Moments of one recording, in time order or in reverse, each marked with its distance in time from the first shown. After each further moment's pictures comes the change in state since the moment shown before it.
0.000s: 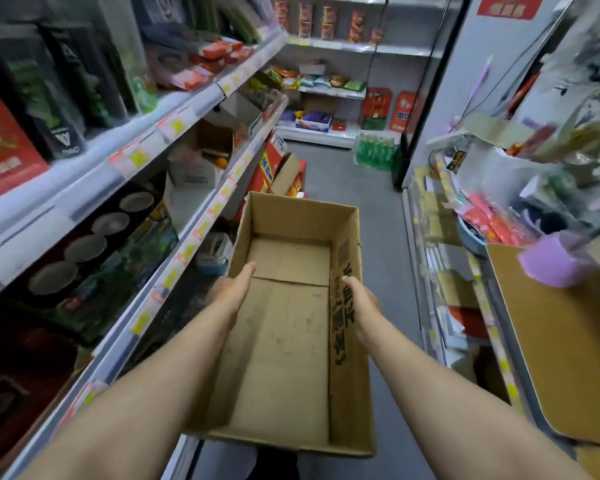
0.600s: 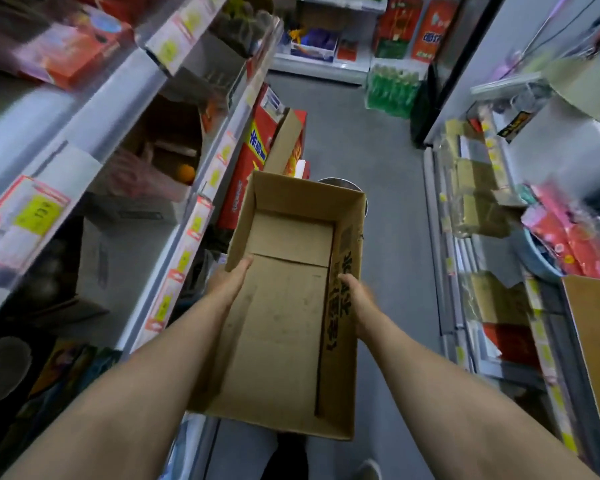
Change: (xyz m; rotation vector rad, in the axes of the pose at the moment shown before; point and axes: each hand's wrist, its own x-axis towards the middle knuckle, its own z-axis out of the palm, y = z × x) left_hand 0.311 0.149 0.062 0.060 -0.114 -0.090; right_hand 0.277 -0.127 0.129 -0.057 0.001 0.254
